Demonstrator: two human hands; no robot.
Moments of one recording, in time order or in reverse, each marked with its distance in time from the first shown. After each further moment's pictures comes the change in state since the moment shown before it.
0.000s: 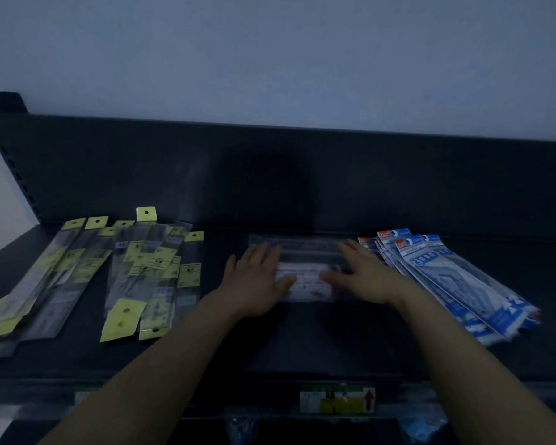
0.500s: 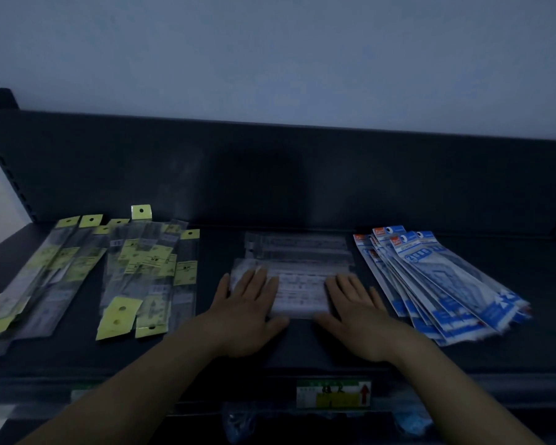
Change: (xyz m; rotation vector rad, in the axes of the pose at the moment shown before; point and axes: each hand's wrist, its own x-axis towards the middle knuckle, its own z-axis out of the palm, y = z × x) left_hand -0.048 0.000 0.010 0.149 -0.223 0.084; right_hand -0.051 -0.005 0.045 -0.207 -0.155 0.027
